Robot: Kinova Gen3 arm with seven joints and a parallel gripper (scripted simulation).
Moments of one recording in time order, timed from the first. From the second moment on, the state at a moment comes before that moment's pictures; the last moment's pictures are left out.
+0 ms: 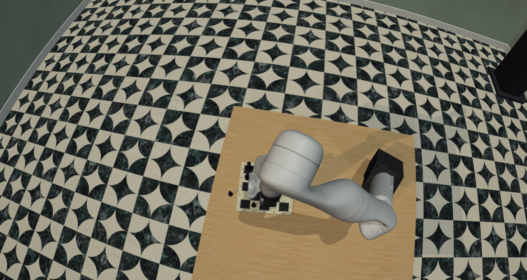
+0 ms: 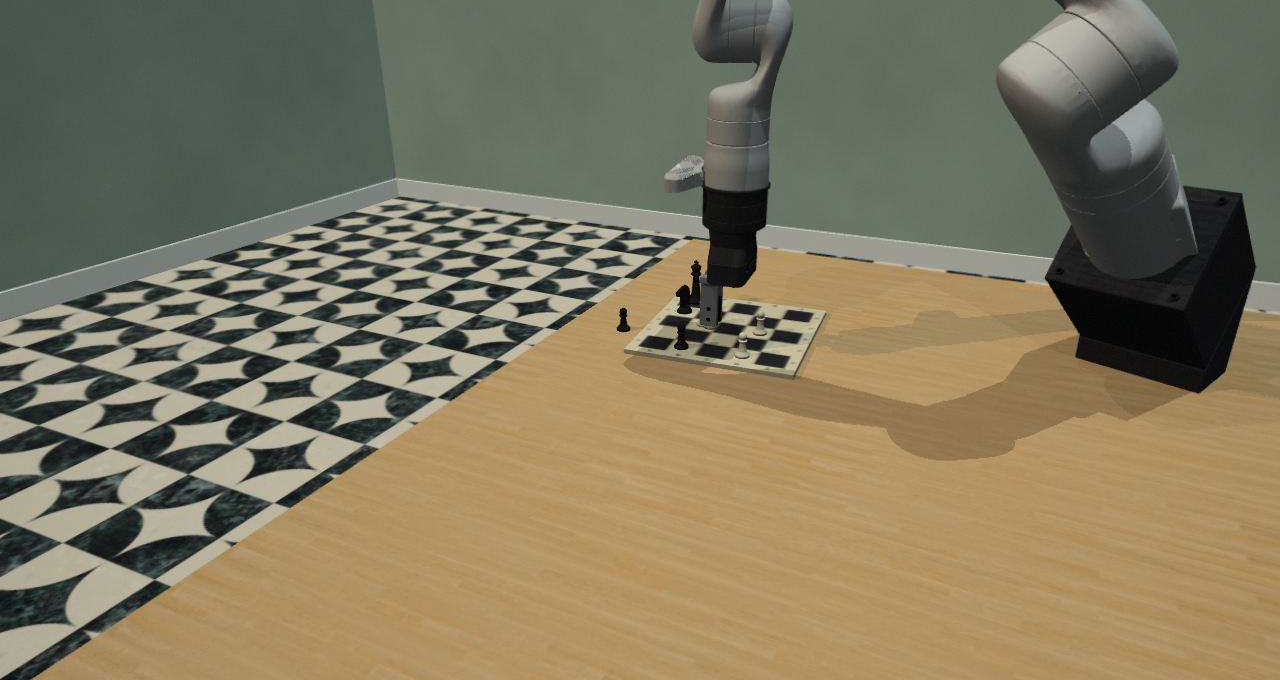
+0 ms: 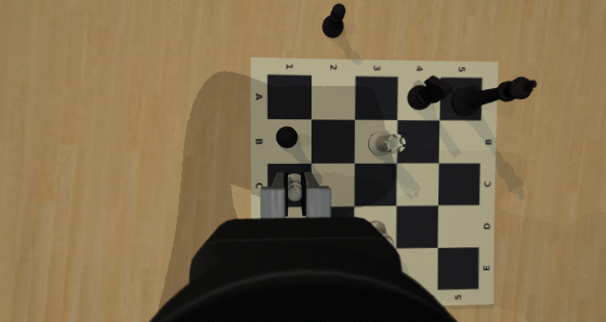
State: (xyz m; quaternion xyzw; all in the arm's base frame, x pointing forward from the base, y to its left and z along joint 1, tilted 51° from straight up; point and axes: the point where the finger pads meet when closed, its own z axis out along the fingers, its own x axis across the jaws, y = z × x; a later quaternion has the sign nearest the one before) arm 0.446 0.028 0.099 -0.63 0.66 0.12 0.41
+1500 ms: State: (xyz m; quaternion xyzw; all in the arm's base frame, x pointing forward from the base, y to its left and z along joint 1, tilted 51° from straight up) arm 0.452 0.050 0.083 -0.62 0.65 0.13 0.41
